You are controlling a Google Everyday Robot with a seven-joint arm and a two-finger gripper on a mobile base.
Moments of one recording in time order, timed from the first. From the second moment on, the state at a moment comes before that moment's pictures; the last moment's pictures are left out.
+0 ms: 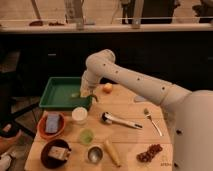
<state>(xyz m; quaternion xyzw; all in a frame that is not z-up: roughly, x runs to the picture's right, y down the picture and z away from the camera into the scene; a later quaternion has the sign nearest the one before) -0.117 -0.001 0.772 -0.25 -0.23 0.00 0.94</state>
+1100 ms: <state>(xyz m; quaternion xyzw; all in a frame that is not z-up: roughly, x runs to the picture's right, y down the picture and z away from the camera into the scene) -0.104 -0.044 0.795 -0.24 -0.20 0.03 0.95</state>
